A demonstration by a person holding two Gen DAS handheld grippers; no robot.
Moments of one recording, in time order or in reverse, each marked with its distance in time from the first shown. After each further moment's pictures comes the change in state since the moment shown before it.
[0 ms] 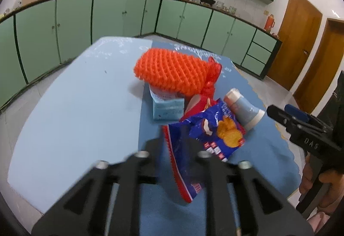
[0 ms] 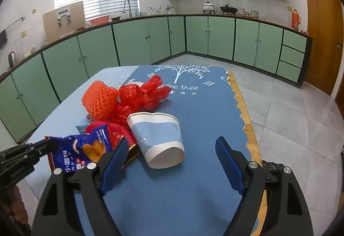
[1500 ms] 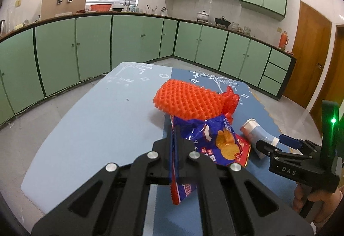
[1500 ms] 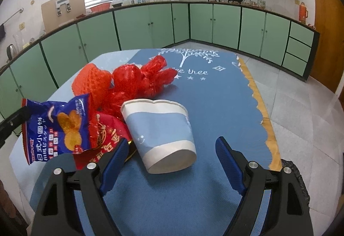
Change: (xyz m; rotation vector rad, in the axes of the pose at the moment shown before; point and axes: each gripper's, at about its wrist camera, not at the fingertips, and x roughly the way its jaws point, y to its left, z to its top) left arm -0.022 -0.002 0.014 -0.015 -0.180 0.146; right arm 0.051 0.007 -0.005 -0.020 0.095 0.026
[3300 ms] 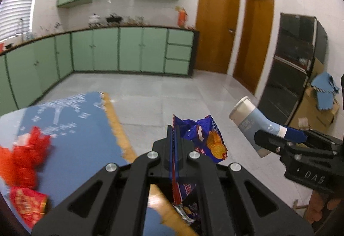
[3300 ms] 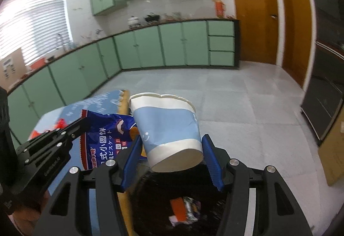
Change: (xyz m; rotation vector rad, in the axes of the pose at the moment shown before) left arm 0.047 -0.311 -0.007 0.377 0.048 -0.576; right arm -0.174 -0.212 -0.035 0.368 -0.138 -0.368
